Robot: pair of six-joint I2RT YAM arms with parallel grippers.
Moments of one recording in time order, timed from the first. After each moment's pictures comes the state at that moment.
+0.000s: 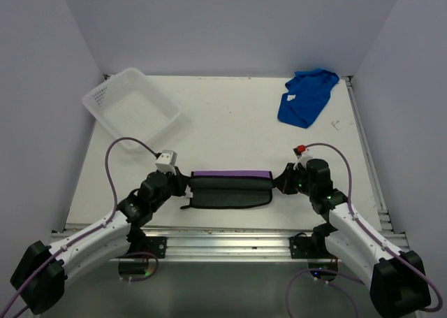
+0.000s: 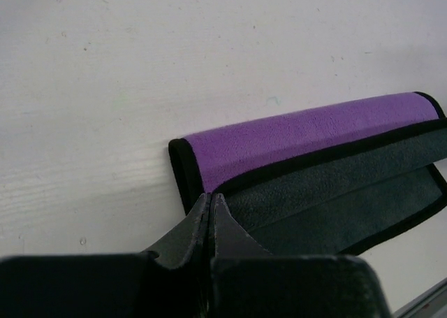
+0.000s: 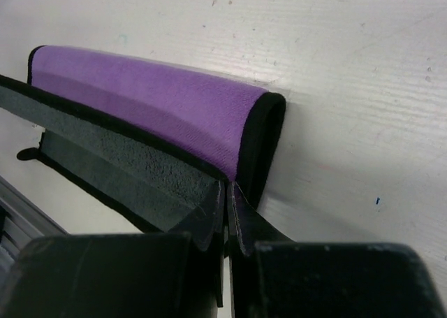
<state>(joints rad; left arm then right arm) -0.68 0.74 0.20 0.11 -0.20 -0.50 0.30 0.81 0.27 -0.06 -0.31 0.43</state>
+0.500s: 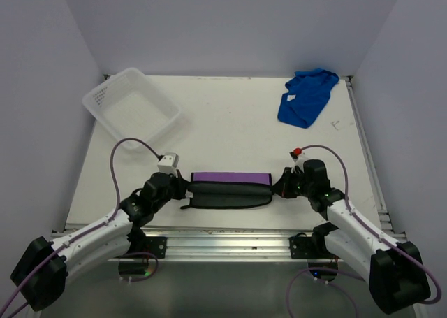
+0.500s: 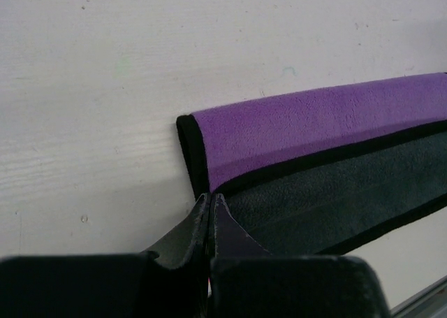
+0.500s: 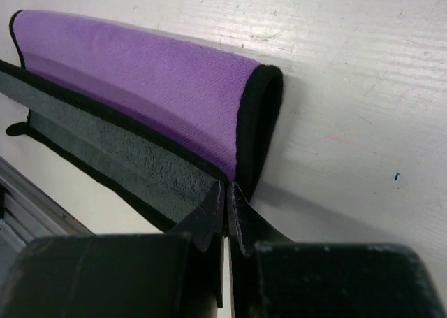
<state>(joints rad) -0.70 0.77 0.20 0.05 -0.20 -0.52 0.30 0.87 0.27 -0.12 -0.36 0.43</state>
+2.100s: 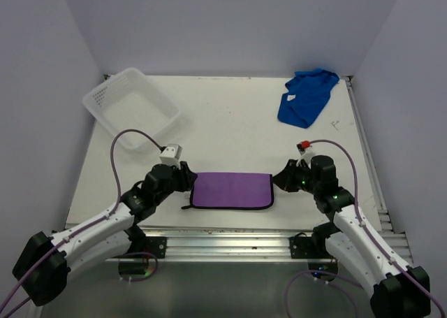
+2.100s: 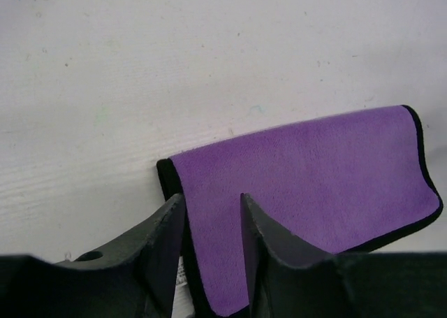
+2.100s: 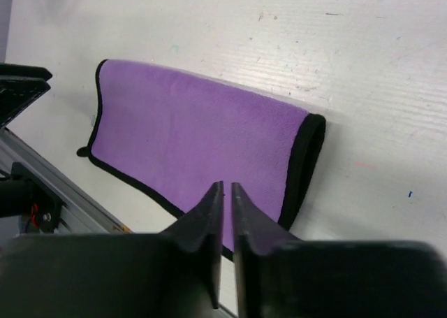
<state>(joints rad) -0.70 0.83 0.31 0.04 -0.18 -0.51 0.30 0.71 0.36 -0.23 -0.38 0.48</state>
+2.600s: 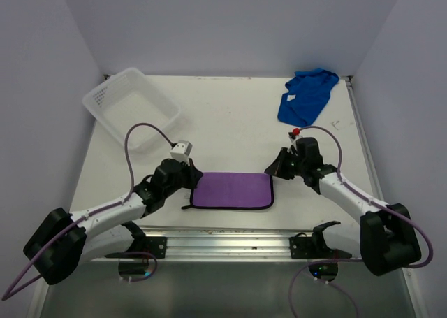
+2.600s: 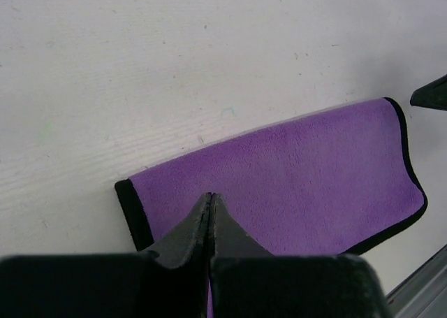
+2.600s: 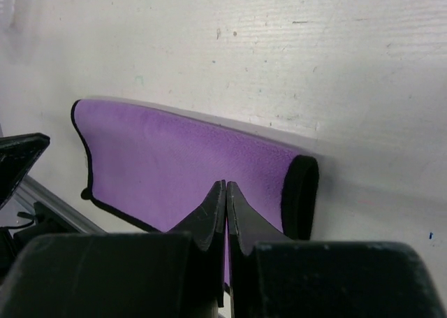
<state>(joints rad) -0.70 1.04 0.35 0.21 -0.09 -0.52 0.30 1.16 0.52 -0.13 -0.34 0.64</state>
